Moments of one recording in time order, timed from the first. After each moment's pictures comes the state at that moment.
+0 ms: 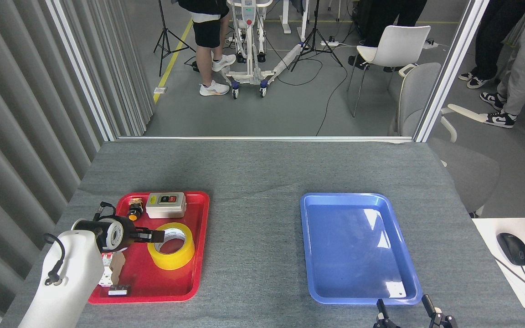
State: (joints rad) left arm -0.64 0.29 -0.22 -0.93 -1.16 -0.10 -0.90; right arm 0.32 -0.11 -0.02 -1.62 1.42 -0.10 -0.23
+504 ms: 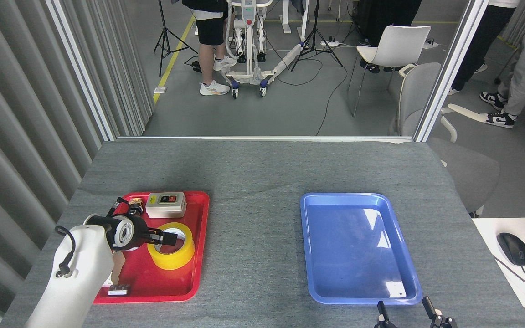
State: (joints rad) left arm -0.69 0.26 -0.26 -0.86 -1.14 -0.21 -0.91; right arm 0.32 -0.12 -0.02 -1.60 1.43 -0.10 -0.23
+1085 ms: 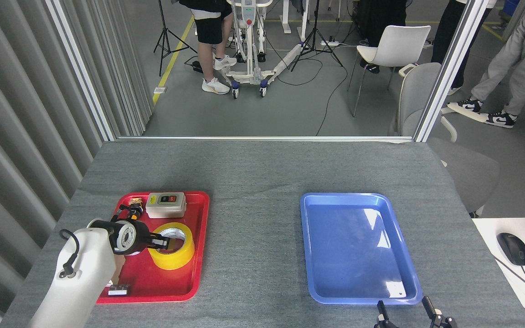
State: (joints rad) left arm -0.70 0.25 -0.27 -0.80 -1.14 -0.23 -0.88; right arm 0.32 -0.11 -0.02 -1.60 1.43 -0.09 -0.24
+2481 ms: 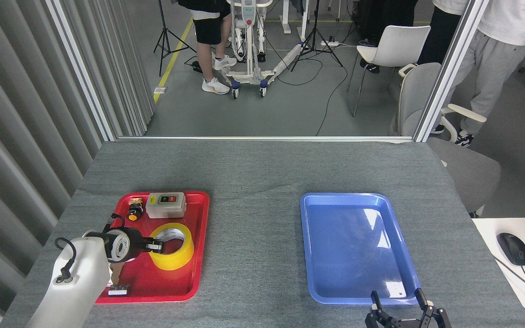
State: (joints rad) left arm -0.70 0.26 -0.28 -0.68 -1.15 -0.23 -0.71; right arm 0.25 -0.08 -0.02 -1.55 1.43 -0.09 -0.23
